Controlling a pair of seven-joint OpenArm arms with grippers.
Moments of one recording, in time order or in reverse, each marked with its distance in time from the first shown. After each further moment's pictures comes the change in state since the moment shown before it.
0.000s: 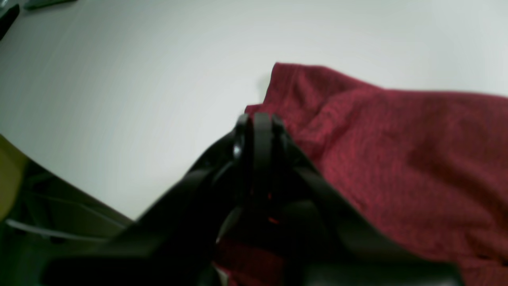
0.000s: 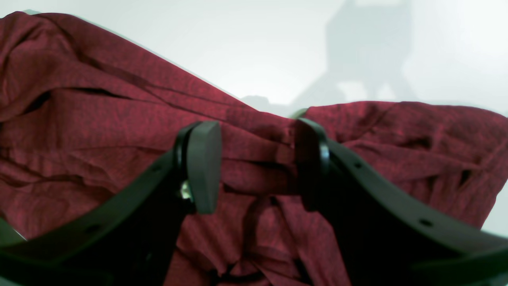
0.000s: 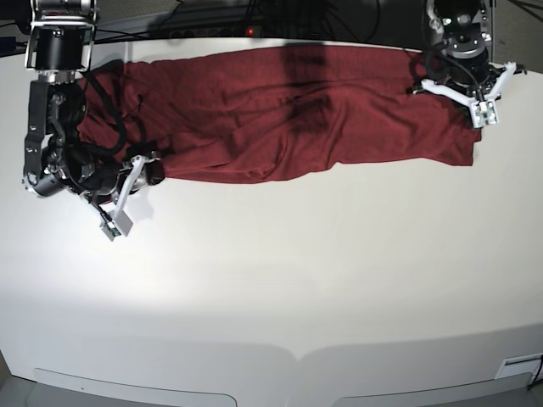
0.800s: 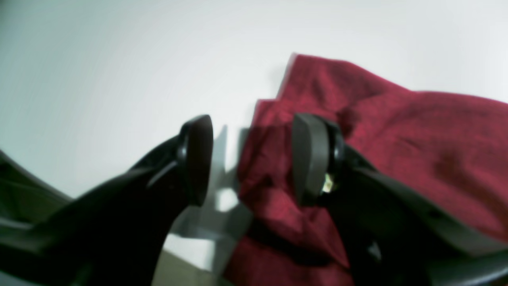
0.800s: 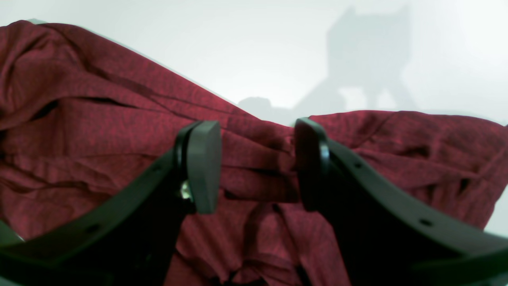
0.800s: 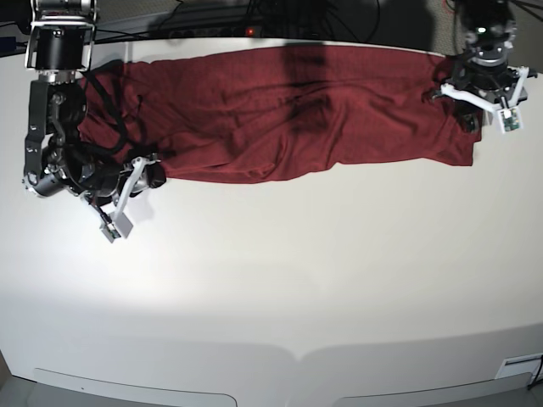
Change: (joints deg) left arm -1.1 0.3 -12.8 -0.4 -12.9 -15.4 3.5; right arm 0.0 0.0 0.0 0.0 0.6 0.0 1.8
